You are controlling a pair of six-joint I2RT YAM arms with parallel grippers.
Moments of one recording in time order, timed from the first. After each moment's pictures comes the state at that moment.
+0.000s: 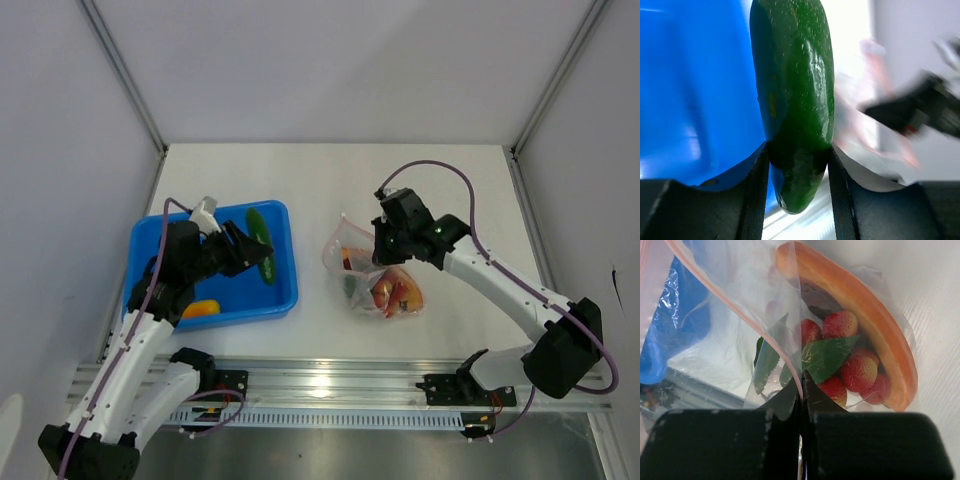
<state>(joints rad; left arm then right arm) -0.23 0.76 0.75 -0.49 0.31 -0.77 0.65 1.36 1.21 -0.75 -0.03 0.45</state>
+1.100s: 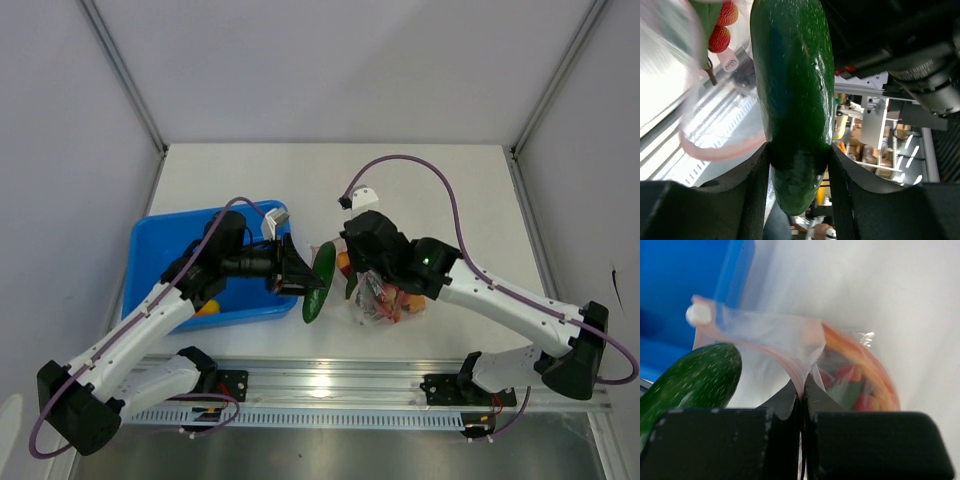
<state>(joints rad) -0.57 0.97 0.84 -0.35 0.84 -1.06 1.02 1.32 1.30 -0.66 0.43 0.38</state>
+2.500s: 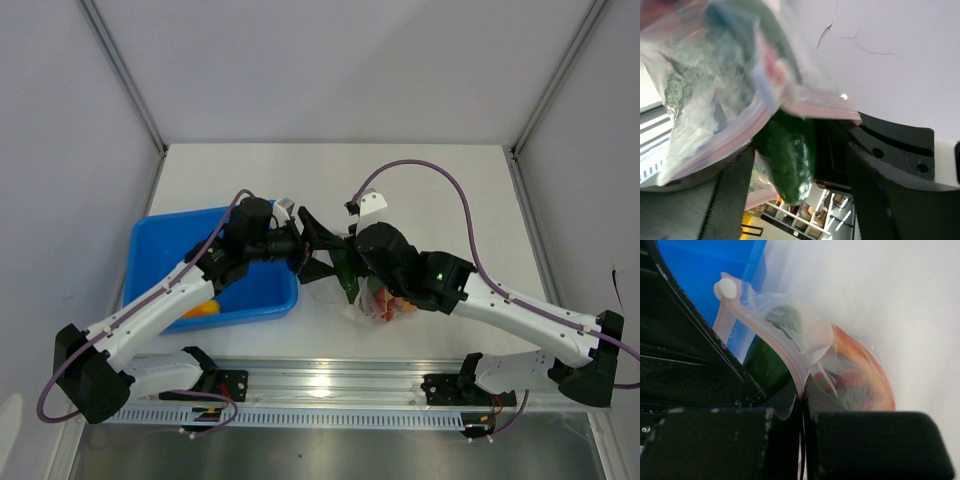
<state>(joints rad) -0.67 1.14 0.95 -0.27 0.53 -1.49 1.10 1.22 1.22 -0.56 0.53 0.37</state>
